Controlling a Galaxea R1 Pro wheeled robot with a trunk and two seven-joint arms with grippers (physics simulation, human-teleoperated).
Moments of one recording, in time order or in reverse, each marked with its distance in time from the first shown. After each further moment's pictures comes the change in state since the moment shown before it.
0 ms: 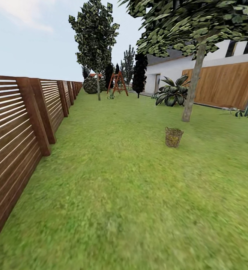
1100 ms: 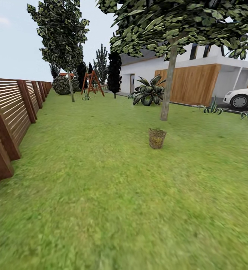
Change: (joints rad) left arm 0.000 0.000 0.000 0.000 0.000 0.000 0.000; right arm 0.000 0.000 0.000 0.001 0.000 0.000 0.000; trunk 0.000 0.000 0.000
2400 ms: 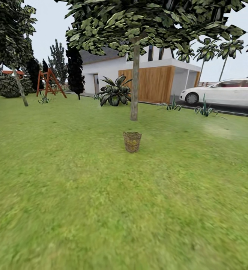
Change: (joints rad) left arm 0.000 0.000 0.000 0.000 0.000 0.000 0.000; right arm 0.000 0.000 0.000 0.000 0.000 0.000 0.000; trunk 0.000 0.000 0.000
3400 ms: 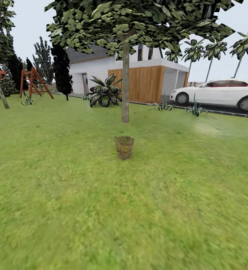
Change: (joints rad) left arm 0.000 0.000 0.000 0.000 0.000 0.000 0.000; right arm 0.000 0.000 0.001 0.000 0.000 0.000 0.000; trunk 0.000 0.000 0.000
